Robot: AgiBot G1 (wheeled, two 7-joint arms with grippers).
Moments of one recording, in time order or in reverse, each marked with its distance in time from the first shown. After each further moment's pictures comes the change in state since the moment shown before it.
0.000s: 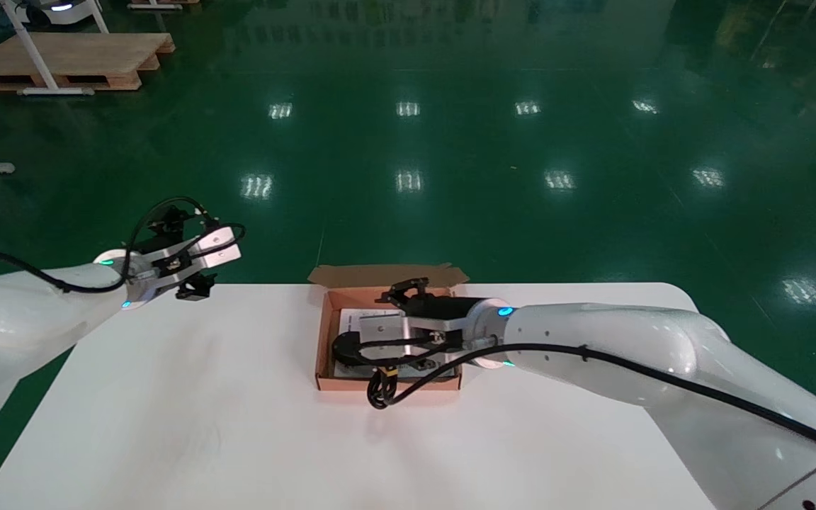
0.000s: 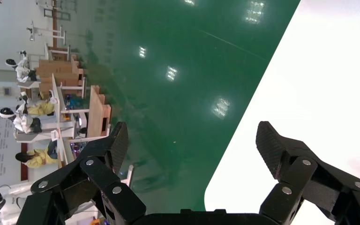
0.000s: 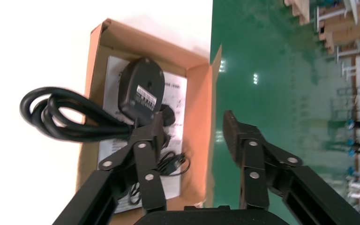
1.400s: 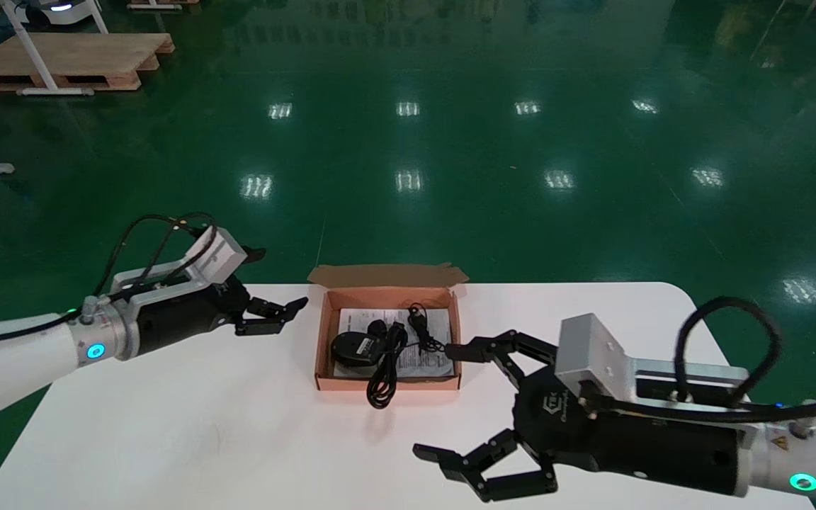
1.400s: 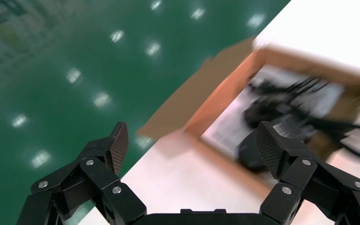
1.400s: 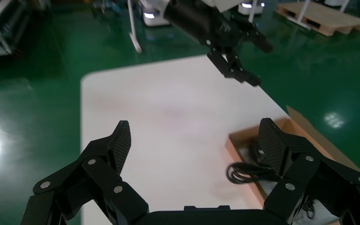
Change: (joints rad) left arm 0.281 -0.319 -0.273 -0.578 -0.354 0.565 -0.302; right arm -0.318 0.501 0.436 0.322 0.802 -0.552 0.215
